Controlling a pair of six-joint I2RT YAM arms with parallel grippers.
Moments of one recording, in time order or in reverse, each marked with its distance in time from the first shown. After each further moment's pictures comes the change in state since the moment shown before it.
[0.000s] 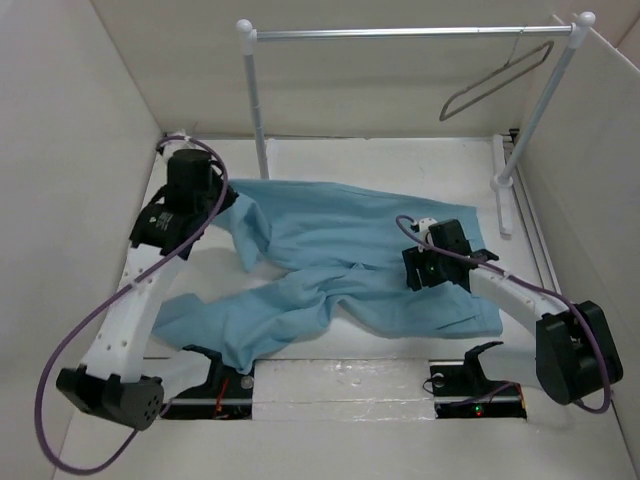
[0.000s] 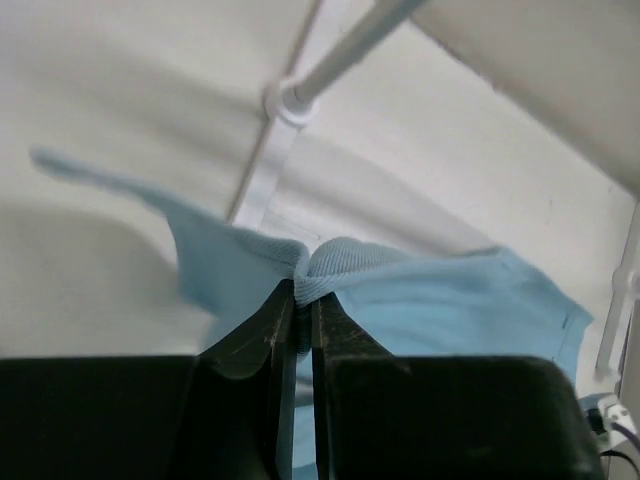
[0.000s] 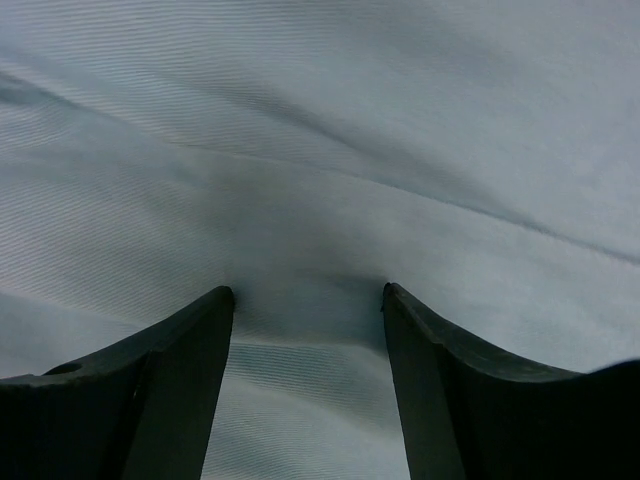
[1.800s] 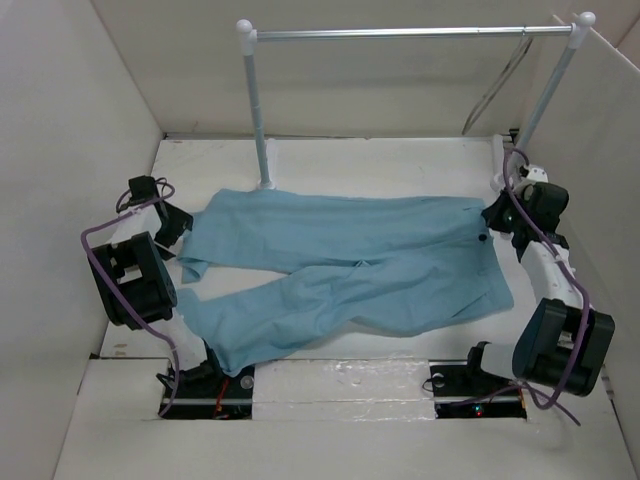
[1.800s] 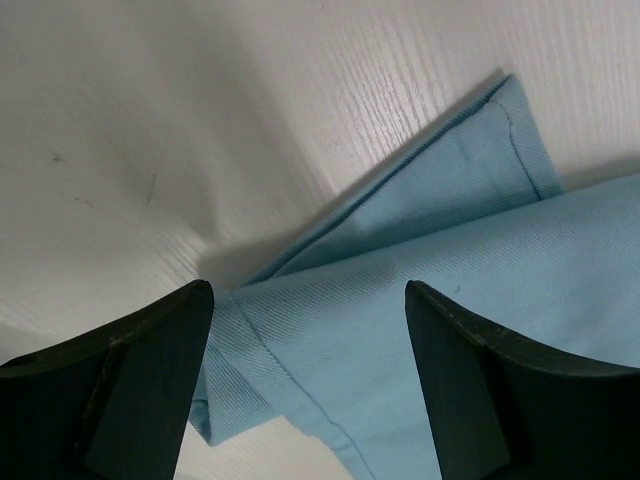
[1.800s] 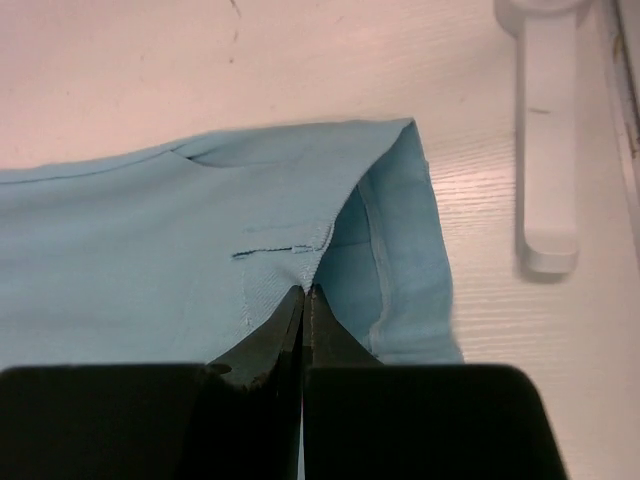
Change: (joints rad) left arm 0.629 0.576 -0.174 0.202 0.167 -0.035; right arm -0.675 0.064 0.196 0.297 -0.285 0.092
